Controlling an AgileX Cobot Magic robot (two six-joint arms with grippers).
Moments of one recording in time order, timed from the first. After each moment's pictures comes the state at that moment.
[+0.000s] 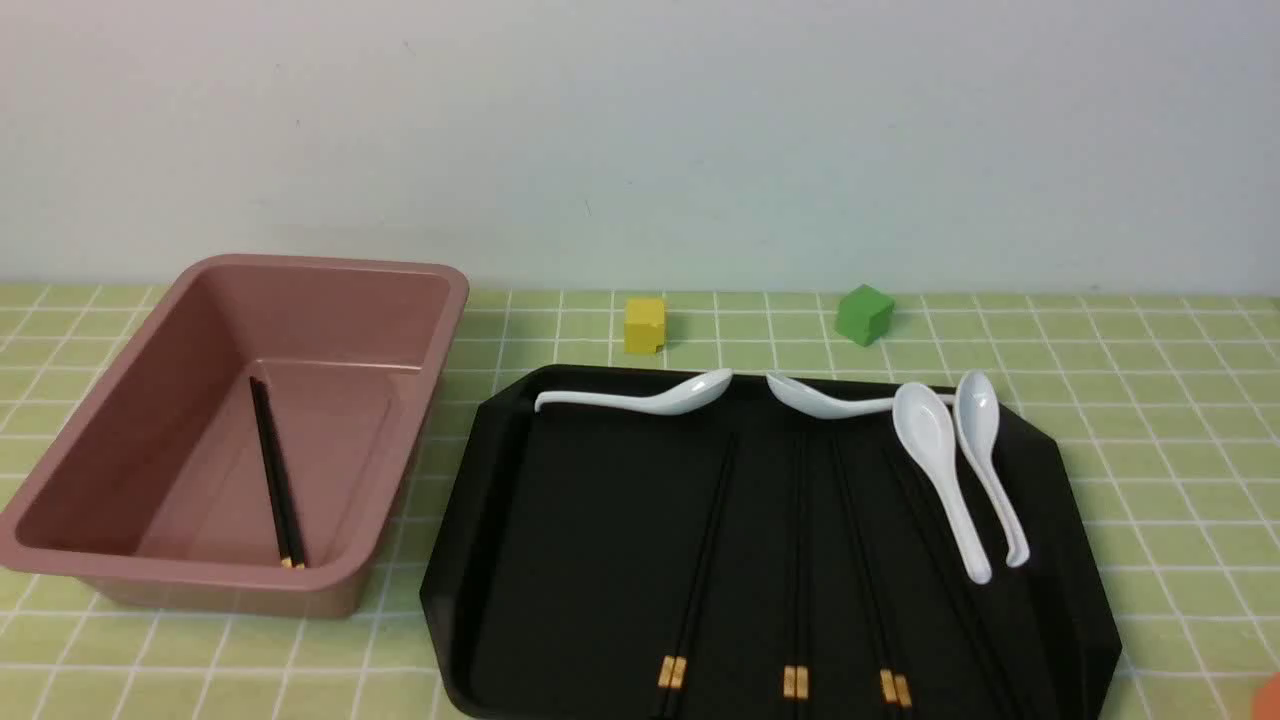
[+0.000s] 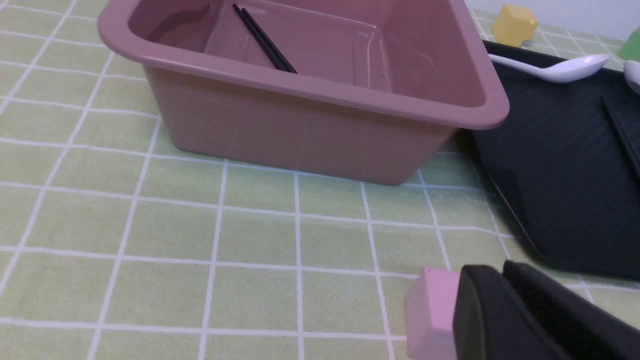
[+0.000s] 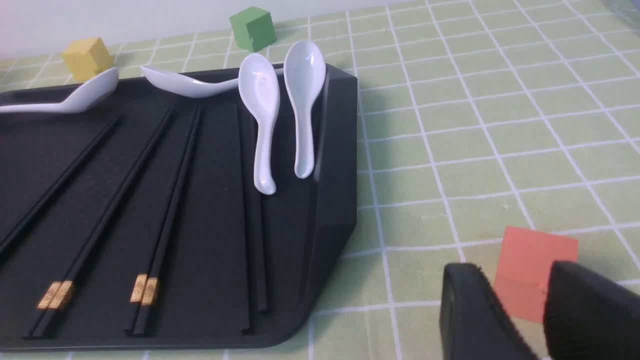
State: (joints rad) right arm 0.04 -0.01 0.01 -0.07 0.39 0.27; left arm -0.10 -0.01 0.03 -0.13 0.38 -0.13
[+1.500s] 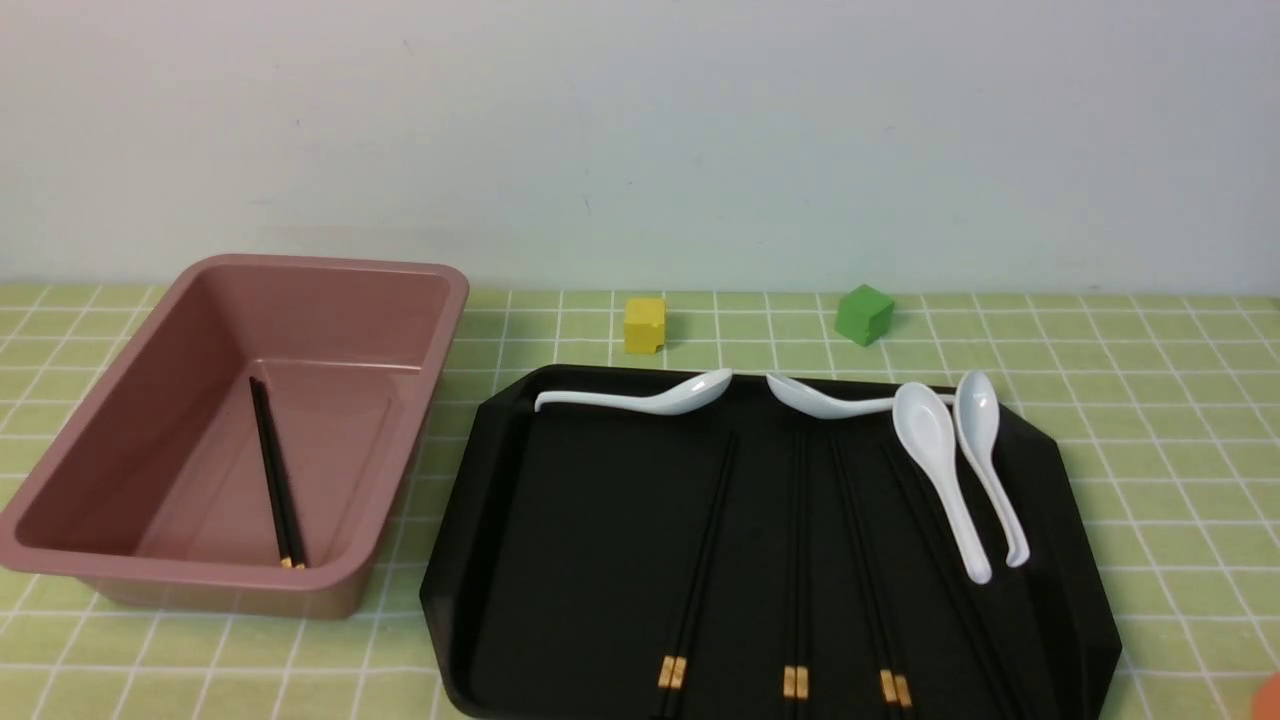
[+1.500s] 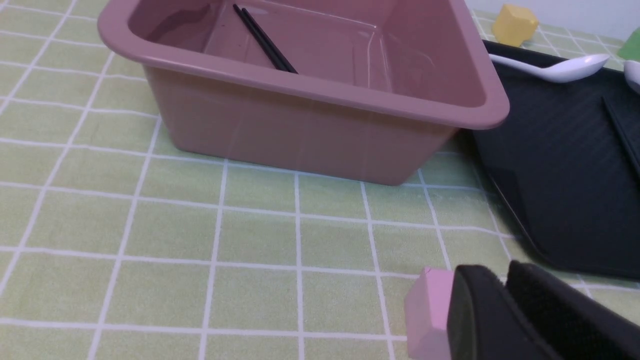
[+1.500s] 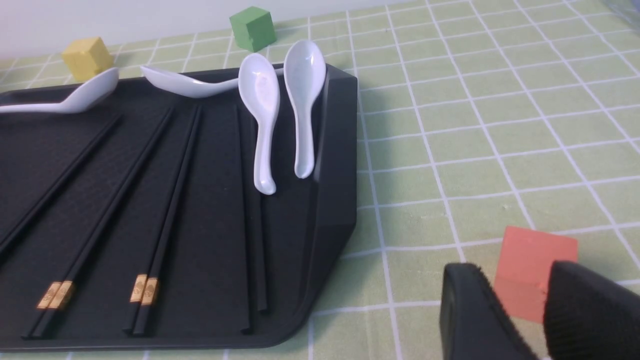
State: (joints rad) right arm 0.04 -0.01 0.01 -0.07 0.39 0.27; left arm -0.10 -0.01 0.03 -0.13 0.38 -0.13
